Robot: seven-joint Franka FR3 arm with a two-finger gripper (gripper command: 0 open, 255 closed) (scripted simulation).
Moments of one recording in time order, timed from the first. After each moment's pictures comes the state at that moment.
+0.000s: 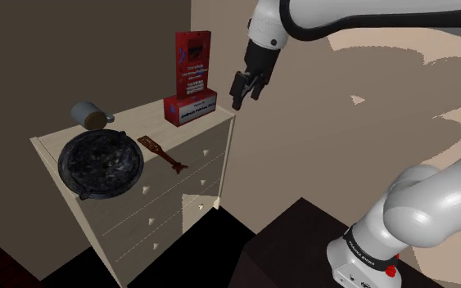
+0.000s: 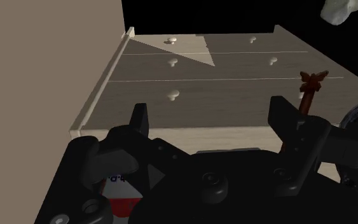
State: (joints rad) arm 0.06 -0.40 0.29 -2.14 0.08 1.89 0.09
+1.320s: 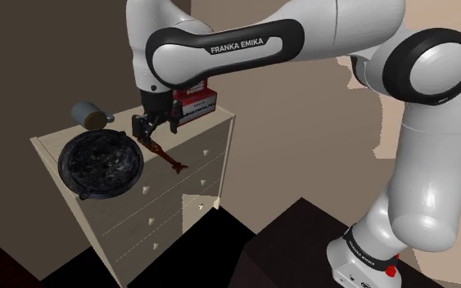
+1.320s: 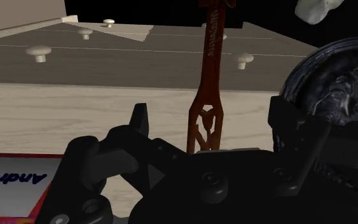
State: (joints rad) arm 0.23 0.40 0.46 -1.53 -0.21 1.88 0.45
